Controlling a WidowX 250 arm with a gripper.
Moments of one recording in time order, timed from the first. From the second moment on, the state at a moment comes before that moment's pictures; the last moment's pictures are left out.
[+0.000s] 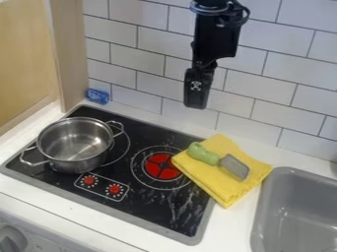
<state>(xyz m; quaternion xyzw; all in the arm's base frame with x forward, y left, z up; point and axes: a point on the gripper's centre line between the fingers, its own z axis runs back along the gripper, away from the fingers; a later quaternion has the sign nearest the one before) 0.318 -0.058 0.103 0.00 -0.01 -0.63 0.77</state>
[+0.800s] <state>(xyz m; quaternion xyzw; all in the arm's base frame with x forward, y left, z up) 0.286 -0.021 0.089 0.00 0.02 -0.56 0.83</state>
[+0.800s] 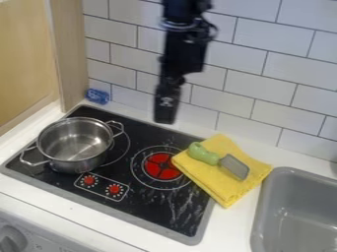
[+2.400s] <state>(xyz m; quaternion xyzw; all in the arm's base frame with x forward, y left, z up) 0.214 0.049 0.040 0.05 -0.06 -0.39 0.92</state>
